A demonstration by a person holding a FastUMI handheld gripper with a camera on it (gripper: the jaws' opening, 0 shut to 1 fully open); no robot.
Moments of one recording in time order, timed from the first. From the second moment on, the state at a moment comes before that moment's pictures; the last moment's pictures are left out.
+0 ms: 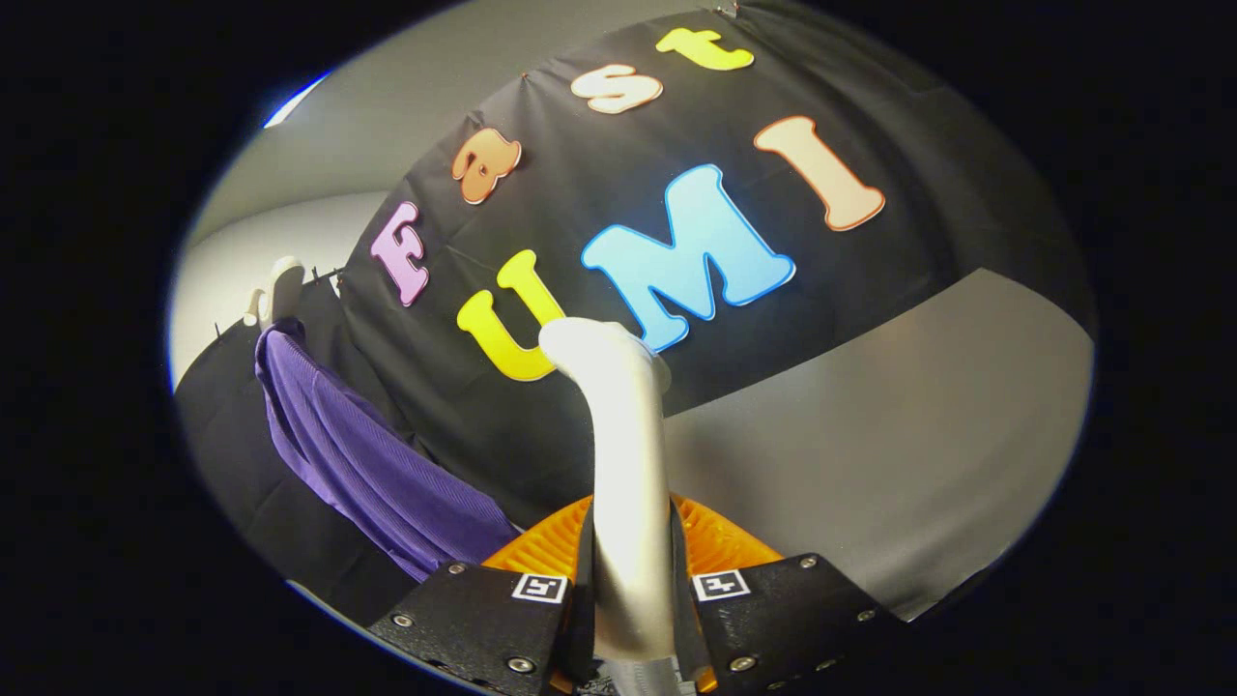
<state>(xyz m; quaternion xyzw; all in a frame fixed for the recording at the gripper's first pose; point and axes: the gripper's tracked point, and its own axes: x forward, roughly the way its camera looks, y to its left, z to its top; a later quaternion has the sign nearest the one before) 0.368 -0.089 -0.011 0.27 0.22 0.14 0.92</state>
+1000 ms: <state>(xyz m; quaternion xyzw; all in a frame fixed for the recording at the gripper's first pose) 0.161 0.031 0.096 0.09 -0.01 0.08 0.99</state>
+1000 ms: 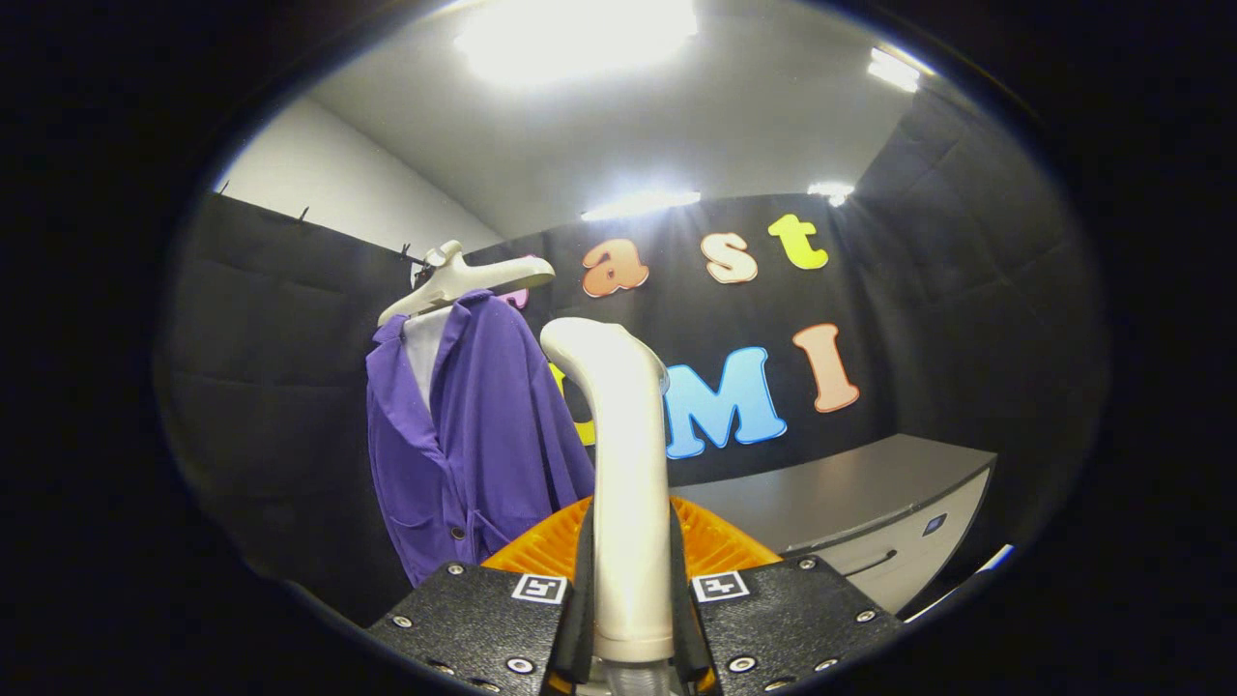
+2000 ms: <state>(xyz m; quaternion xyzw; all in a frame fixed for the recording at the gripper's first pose) 0.237 0.174 0.193 0.00 -0.08 0.13 0.99</state>
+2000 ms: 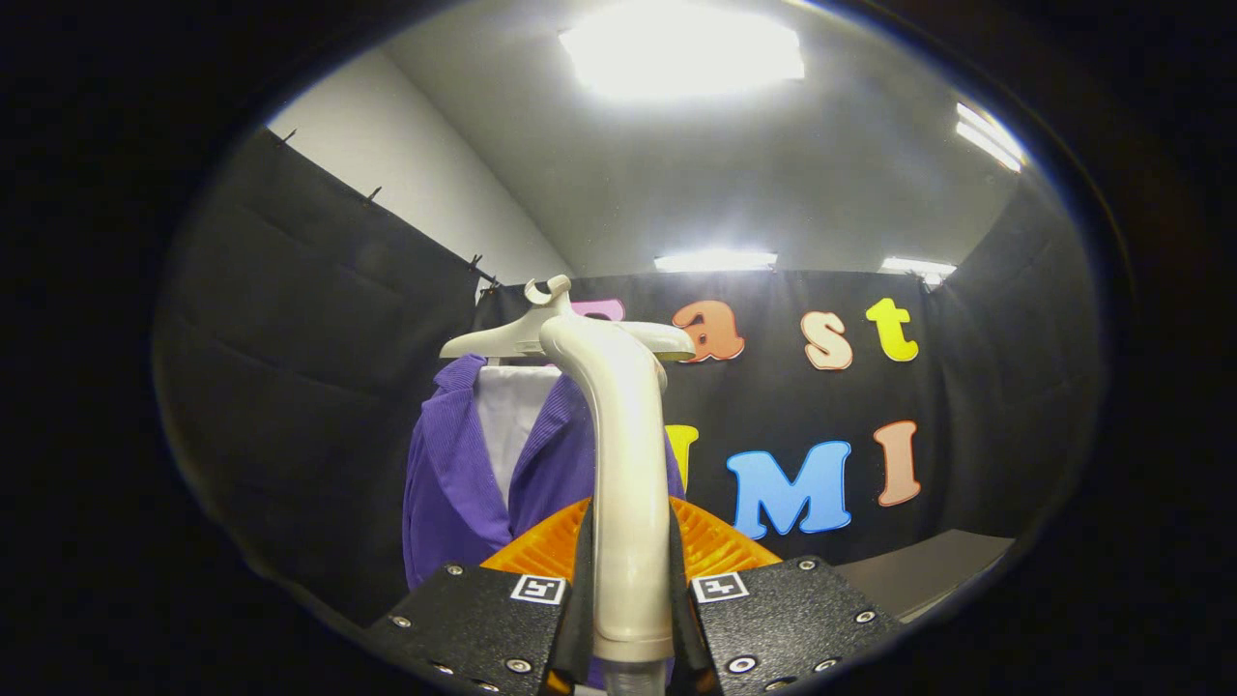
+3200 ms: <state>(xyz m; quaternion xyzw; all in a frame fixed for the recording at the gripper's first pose) 0.206 0.194 0.002 -0.04 0.07 0.12 0.99</state>
